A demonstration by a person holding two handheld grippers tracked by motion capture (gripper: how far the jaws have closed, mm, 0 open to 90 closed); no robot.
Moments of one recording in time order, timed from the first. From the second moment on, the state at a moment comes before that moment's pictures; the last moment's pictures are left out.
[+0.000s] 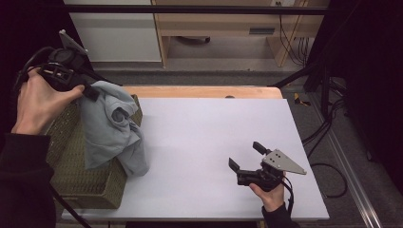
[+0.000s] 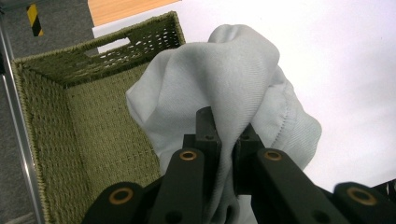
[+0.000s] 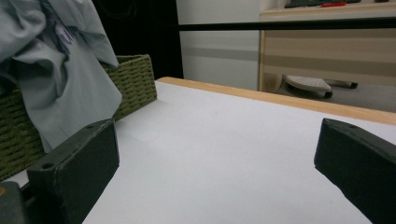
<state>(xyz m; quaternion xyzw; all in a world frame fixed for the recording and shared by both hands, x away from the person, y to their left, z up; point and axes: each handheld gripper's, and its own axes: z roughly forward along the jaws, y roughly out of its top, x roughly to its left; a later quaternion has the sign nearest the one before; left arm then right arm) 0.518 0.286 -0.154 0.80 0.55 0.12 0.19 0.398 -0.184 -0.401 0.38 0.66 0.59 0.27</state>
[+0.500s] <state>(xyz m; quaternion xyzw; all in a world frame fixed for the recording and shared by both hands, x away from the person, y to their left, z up) 0.518 0.282 -0.154 0.80 0.55 0.12 0.19 0.388 -0.196 -0.417 0.40 0.65 0.58 0.27</state>
